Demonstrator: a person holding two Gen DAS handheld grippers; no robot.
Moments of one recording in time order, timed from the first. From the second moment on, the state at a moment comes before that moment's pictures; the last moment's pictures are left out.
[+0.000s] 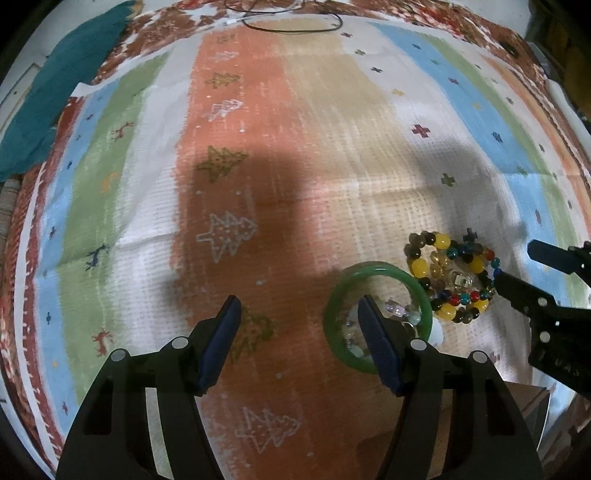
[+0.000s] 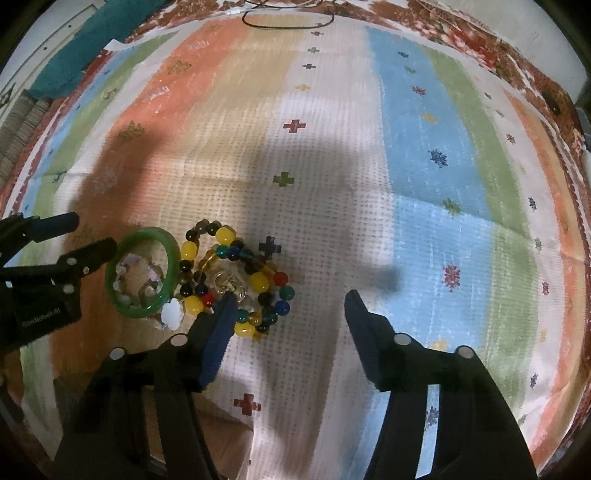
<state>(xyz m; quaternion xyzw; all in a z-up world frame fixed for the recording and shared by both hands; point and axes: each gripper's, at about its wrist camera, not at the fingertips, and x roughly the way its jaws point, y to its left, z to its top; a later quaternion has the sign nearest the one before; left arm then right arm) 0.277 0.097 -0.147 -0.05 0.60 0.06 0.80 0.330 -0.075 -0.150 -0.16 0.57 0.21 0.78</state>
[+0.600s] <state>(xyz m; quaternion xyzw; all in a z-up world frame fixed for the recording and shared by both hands) 0.284 0.093 -0.175 -0.02 0.61 0.06 0.79 0.340 -0.069 -0.167 -0.17 0.58 0.22 0.77</state>
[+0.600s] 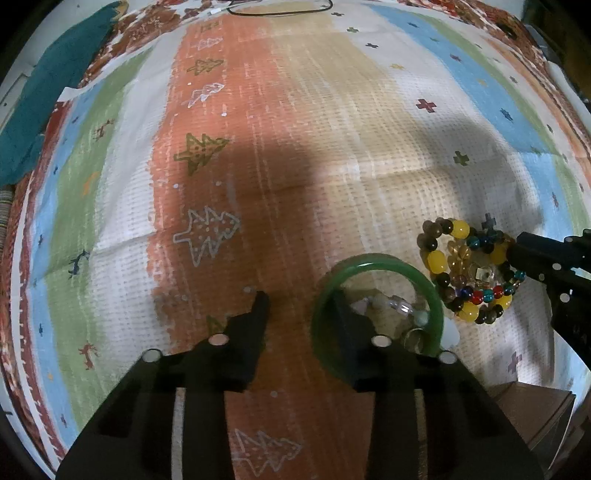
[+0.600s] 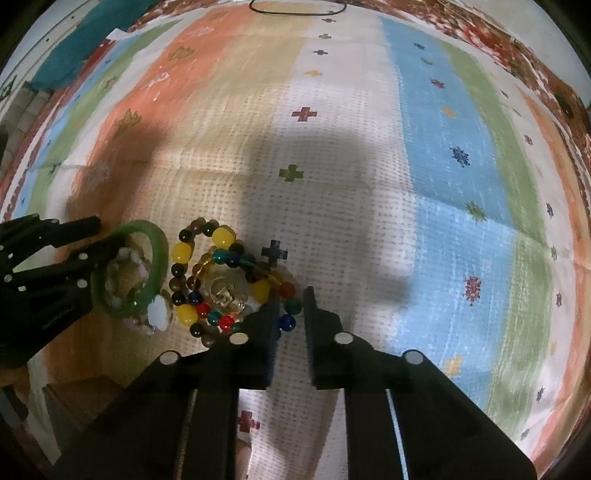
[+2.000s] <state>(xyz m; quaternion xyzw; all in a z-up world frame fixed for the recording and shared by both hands) 0.234 0.082 -0.094 -0.05 0.55 0.08 0.83 0.296 -0.093 -0.089 -0.14 0.50 0.24 0.82</state>
